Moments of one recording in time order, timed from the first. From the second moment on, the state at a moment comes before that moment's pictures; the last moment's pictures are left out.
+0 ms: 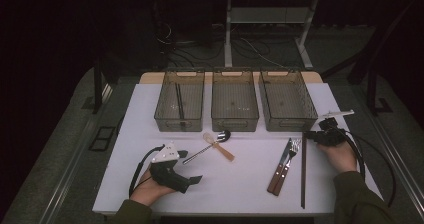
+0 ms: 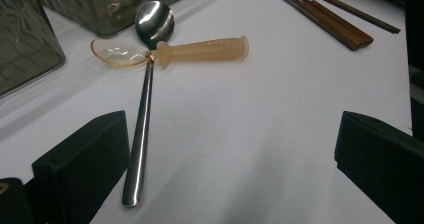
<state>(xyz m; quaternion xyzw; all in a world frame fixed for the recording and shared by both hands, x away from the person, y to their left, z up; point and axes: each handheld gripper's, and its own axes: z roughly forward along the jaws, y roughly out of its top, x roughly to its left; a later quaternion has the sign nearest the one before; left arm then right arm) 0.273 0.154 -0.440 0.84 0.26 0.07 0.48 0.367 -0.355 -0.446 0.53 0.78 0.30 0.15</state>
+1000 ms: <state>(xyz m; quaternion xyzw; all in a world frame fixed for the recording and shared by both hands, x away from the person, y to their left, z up) 0.273 0.153 -0.440 0.84 0.26 0.07 0.48 0.368 -0.336 -0.447 0.50 0.79 0.31 0.14</state>
